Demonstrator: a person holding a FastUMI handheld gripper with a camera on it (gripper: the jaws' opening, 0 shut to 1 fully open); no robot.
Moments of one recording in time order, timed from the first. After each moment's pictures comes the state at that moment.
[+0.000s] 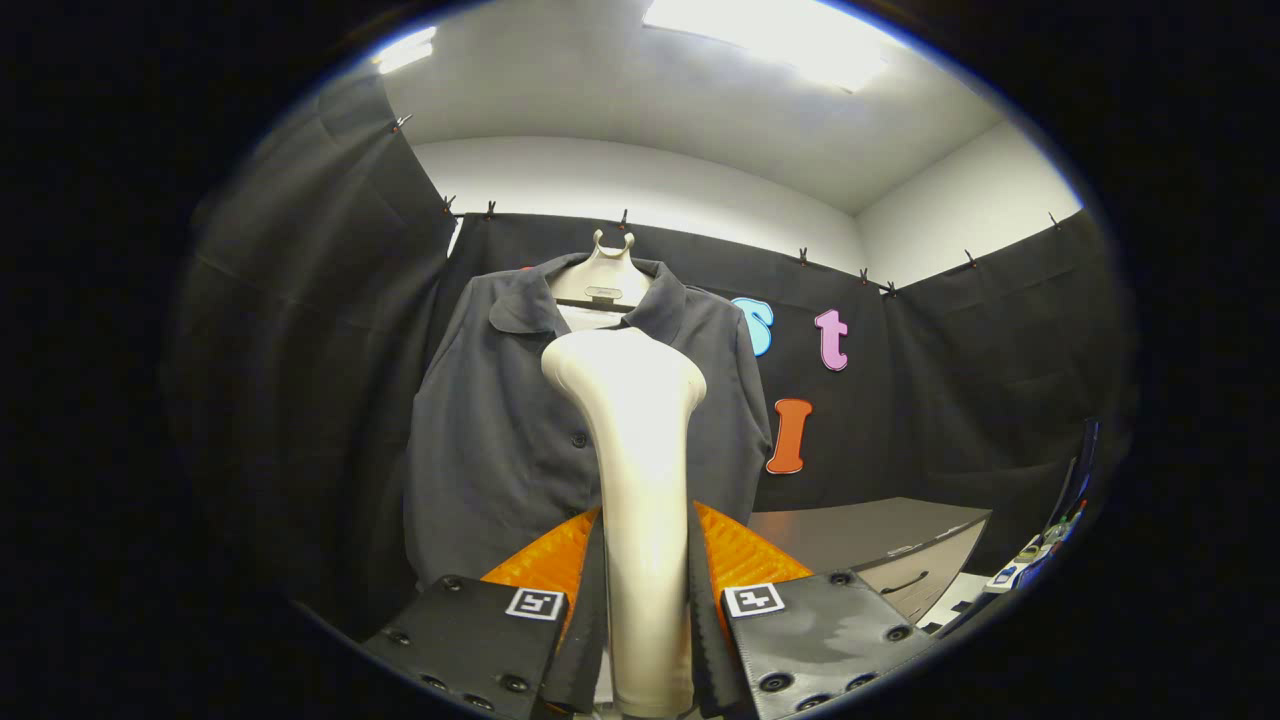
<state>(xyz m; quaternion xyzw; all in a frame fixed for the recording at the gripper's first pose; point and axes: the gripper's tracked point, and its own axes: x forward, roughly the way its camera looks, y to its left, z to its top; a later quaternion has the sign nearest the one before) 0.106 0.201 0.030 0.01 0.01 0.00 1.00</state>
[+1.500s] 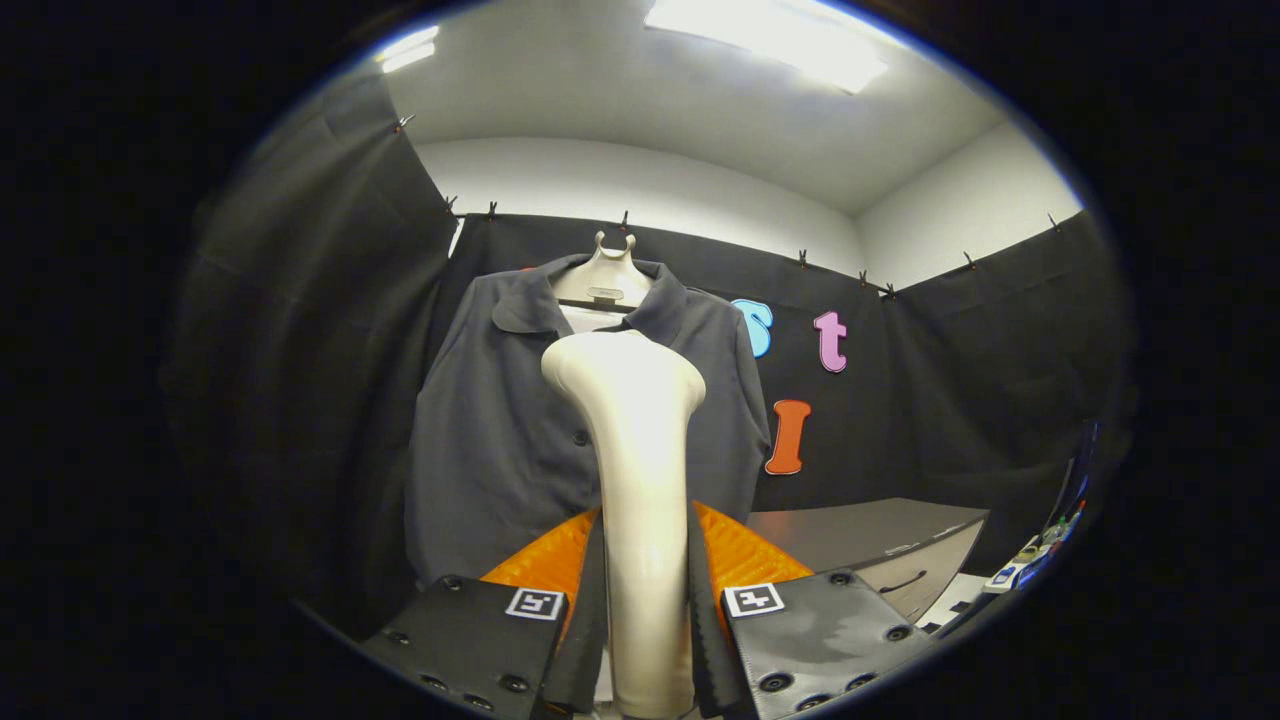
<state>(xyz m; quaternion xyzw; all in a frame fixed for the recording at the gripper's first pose) 0.098 0.205 0.028 0.01 0.00 0.00 1.00</state>
